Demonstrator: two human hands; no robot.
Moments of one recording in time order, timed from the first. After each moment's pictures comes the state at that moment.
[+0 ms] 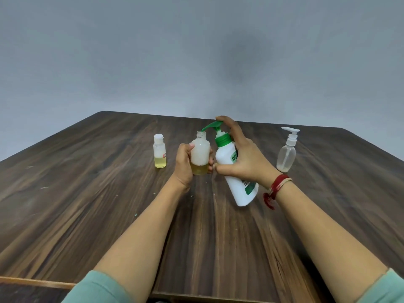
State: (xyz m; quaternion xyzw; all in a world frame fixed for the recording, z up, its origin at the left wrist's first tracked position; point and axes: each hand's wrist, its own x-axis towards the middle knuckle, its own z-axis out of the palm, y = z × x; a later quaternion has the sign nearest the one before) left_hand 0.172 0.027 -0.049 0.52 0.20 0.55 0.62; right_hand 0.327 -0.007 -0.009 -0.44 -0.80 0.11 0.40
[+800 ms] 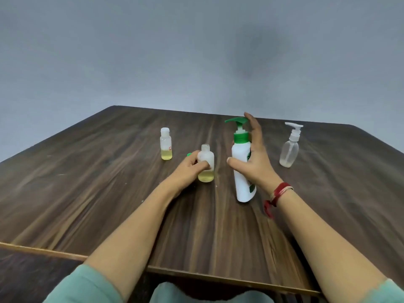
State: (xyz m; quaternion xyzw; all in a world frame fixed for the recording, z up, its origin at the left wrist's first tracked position) left_hand 0.151 0.010 -0.068 0.65 0.41 0.41 0.48; right_hand 0.335 -0.020 -0.036 -0.42 -0.70 0.17 0.55
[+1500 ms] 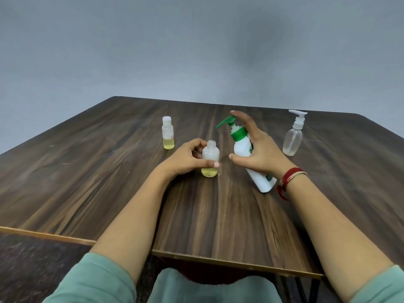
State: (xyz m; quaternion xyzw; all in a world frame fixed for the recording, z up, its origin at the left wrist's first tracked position) left_hand 0.132 0.017 -0.066 0.72 0.38 0.36 0.45; right_hand 0.352 -0.026 -0.026 -0.45 -0.81 0.08 0.38
